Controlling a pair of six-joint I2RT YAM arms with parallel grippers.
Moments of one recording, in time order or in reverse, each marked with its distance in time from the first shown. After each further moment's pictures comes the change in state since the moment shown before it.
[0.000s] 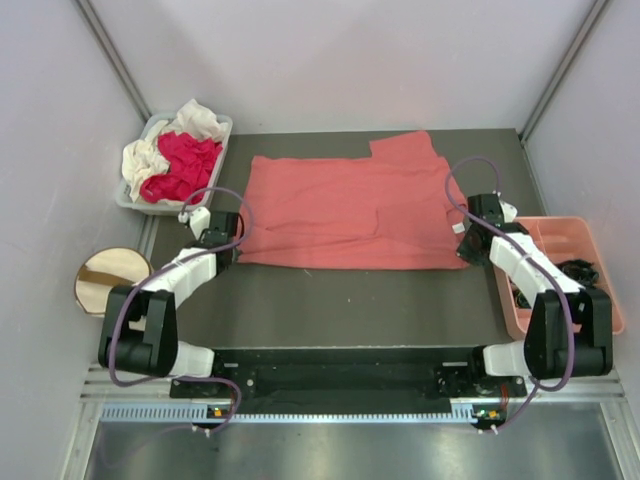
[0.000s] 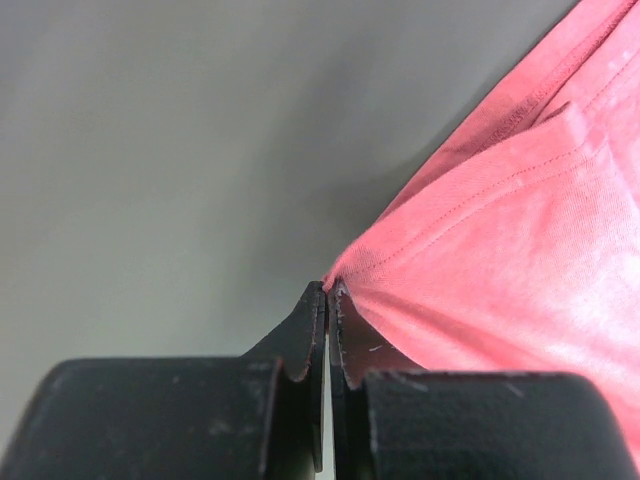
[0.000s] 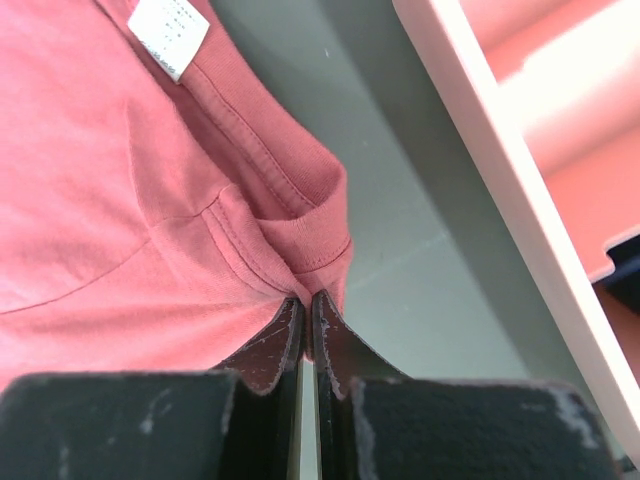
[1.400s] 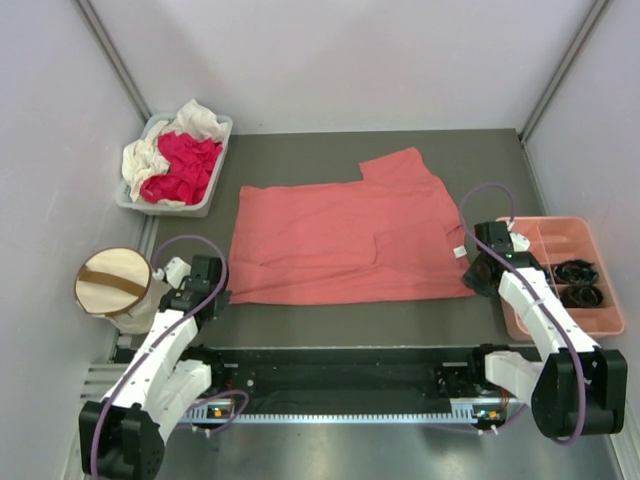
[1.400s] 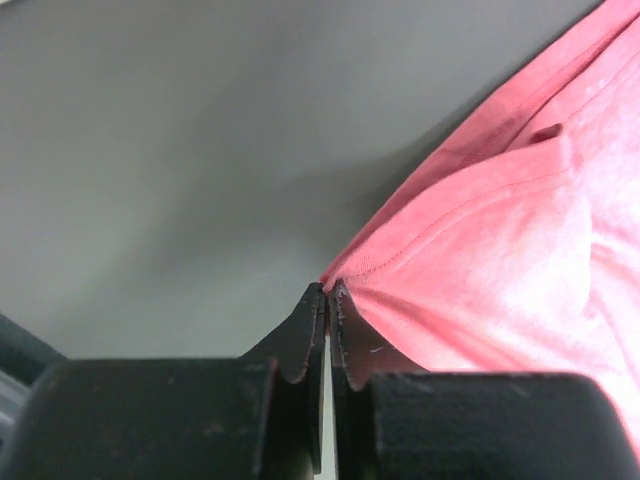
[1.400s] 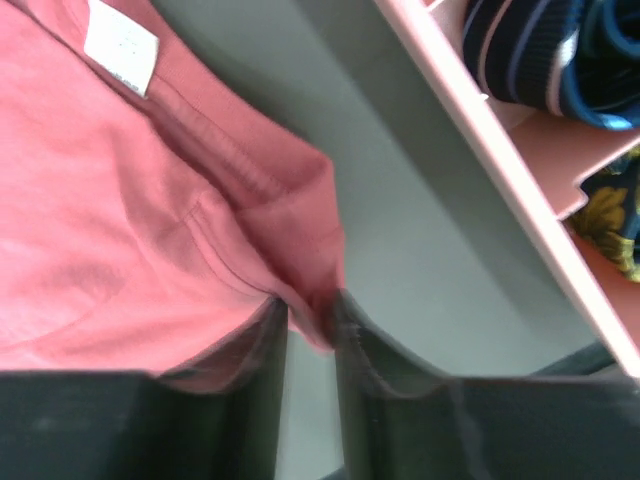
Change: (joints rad) left arm 0.003 -0.588 -0.255 -0.415 0.101 -0.307; right arm 0.000 -0.279 -0.178 -0.167 -0.005 0.112
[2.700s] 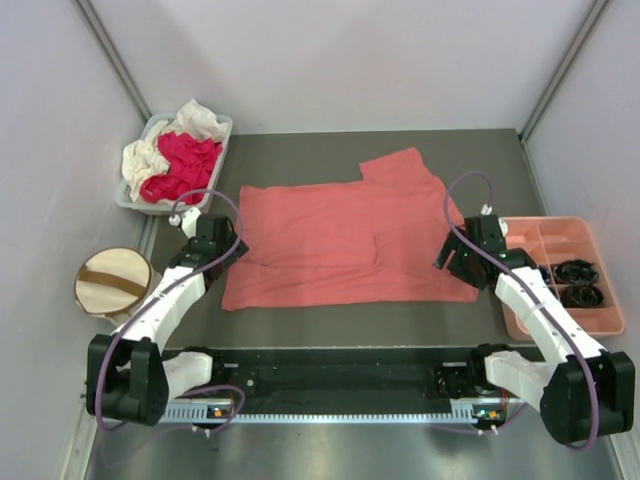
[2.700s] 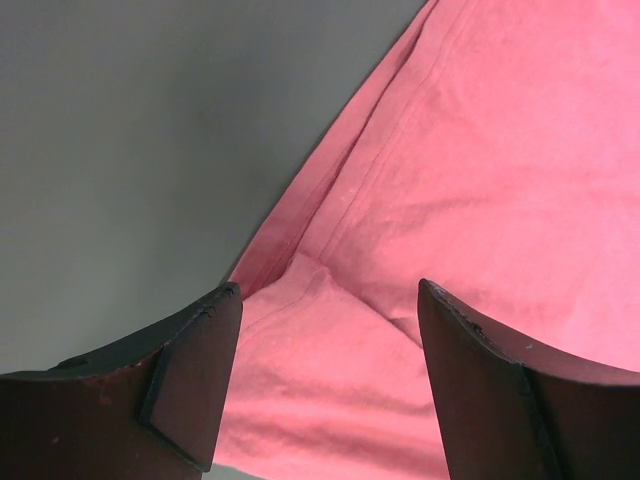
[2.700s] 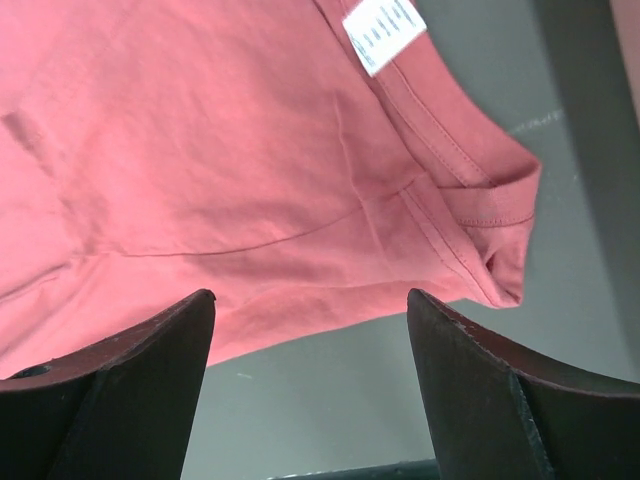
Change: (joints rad) left arm 0.001 0.330 0.208 0.338 0.054 0.278; right arm 0.126 -0.037 0.066 0.078 -0.147 -0.063
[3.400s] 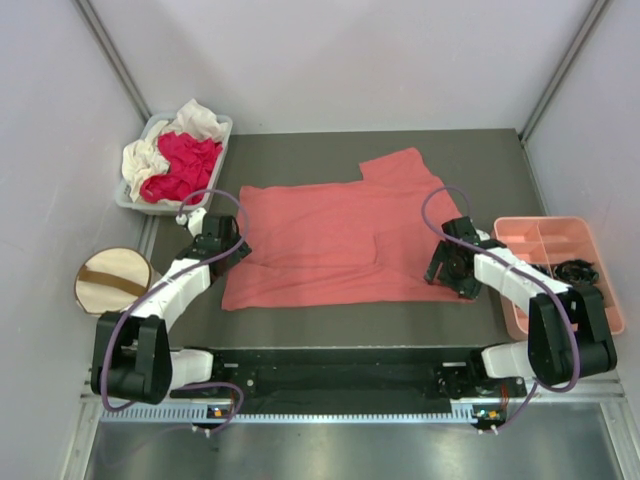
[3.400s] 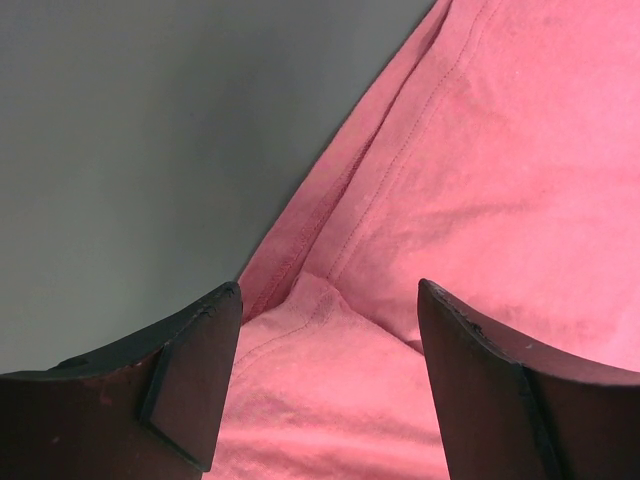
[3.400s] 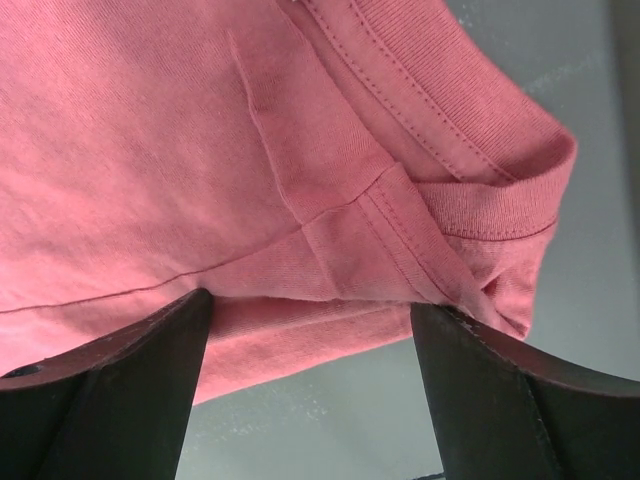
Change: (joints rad) left arm 0.000 0.109 0.000 0.060 -0.001 0.025; right arm 0.041 0.292 -0.051 0.063 0.064 0.037
